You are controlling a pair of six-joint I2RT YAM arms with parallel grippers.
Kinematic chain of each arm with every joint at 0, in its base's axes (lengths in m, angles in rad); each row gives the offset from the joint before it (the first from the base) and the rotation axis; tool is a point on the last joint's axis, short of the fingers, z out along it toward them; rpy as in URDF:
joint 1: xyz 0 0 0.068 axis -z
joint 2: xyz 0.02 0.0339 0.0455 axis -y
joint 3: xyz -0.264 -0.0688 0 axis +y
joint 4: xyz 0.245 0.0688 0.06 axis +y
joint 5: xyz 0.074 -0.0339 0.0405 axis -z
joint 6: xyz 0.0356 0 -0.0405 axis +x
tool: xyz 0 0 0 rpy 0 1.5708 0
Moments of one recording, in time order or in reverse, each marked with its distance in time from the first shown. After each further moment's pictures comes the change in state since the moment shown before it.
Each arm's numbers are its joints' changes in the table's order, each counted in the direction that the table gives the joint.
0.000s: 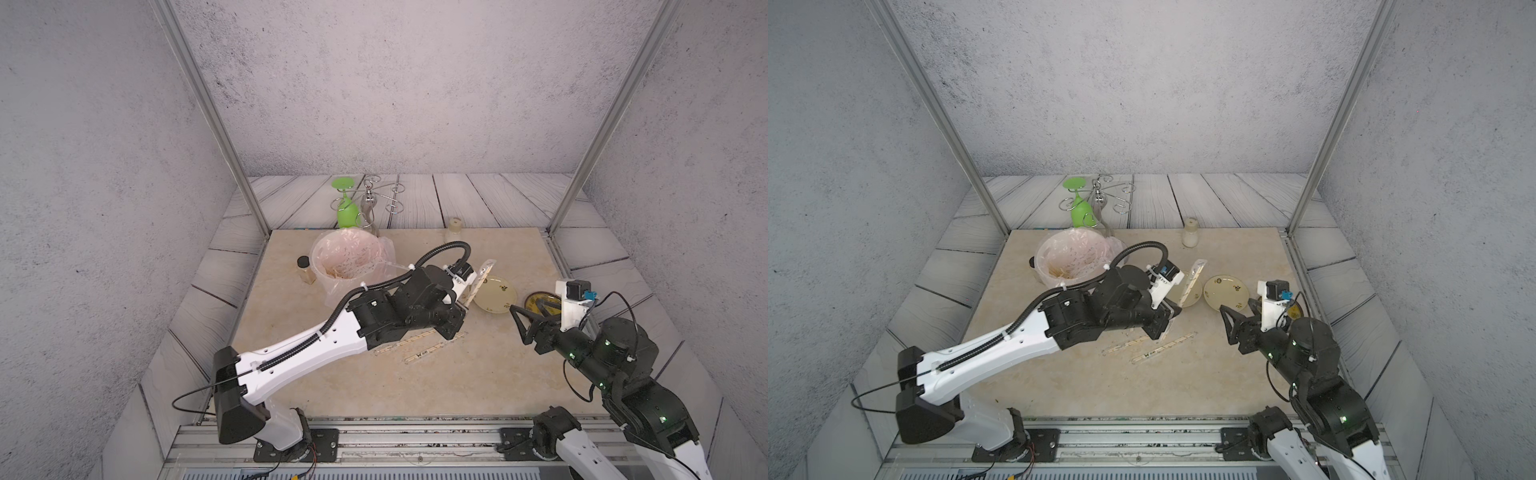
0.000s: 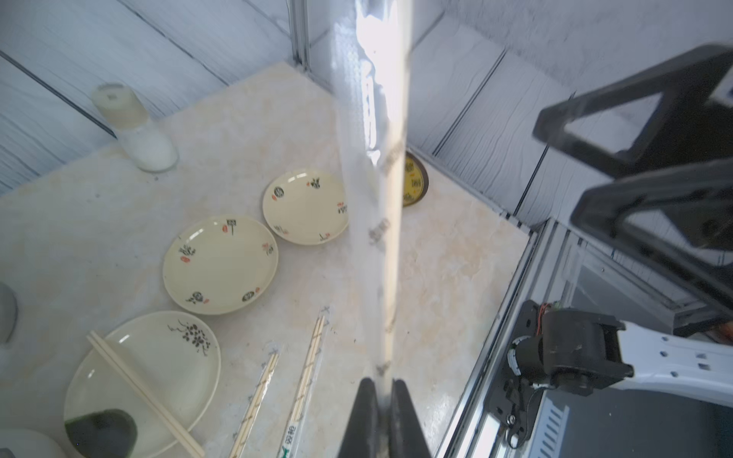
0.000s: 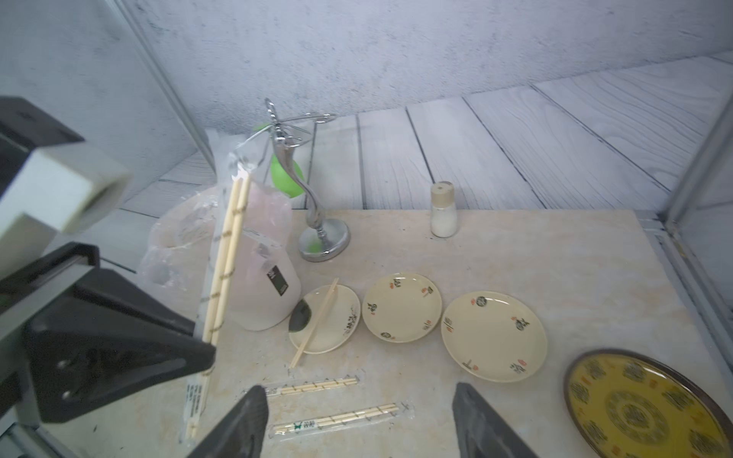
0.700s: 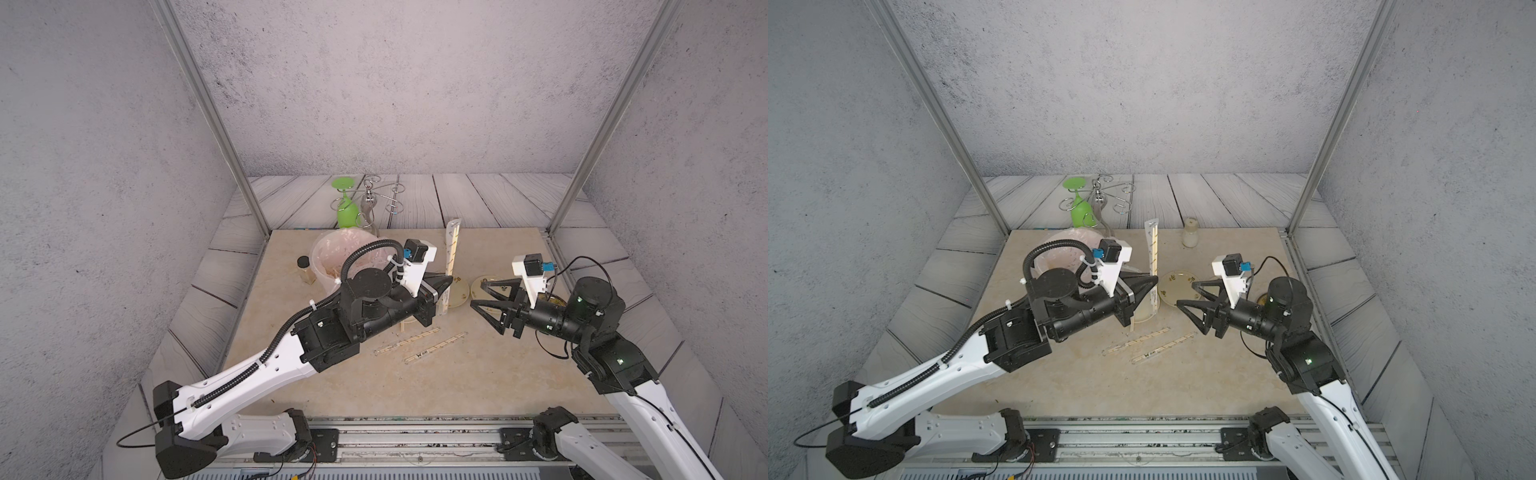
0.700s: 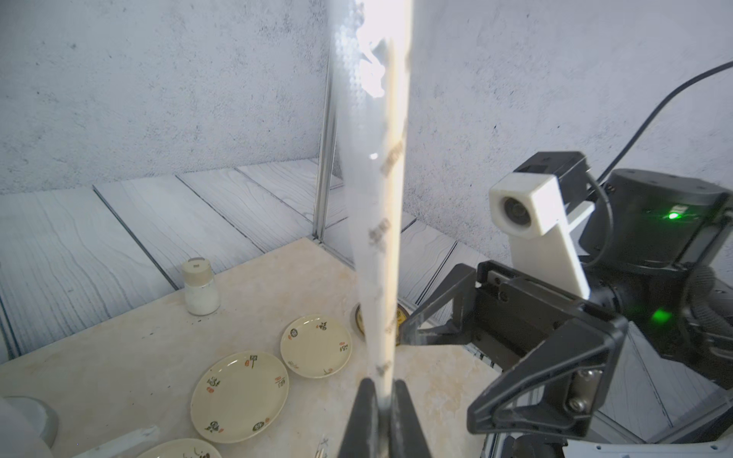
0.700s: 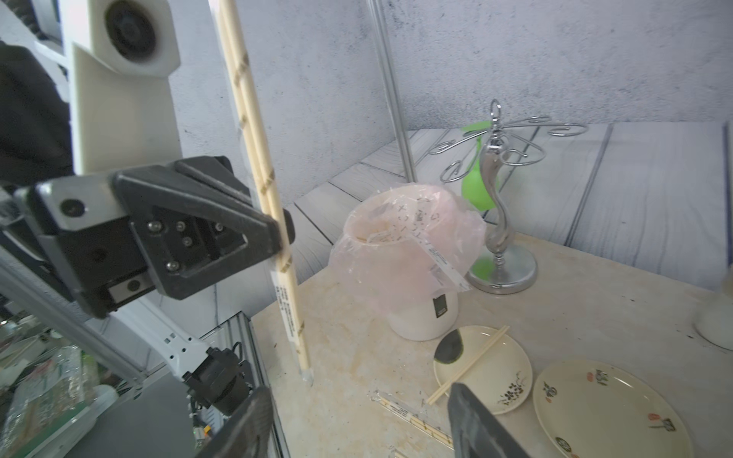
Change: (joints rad) left arm -0.033 0.285 0.221 -0.396 -0.047 -0.002; right arm -0.006 -0.267 -0.037 -0.334 -0.611 0.001
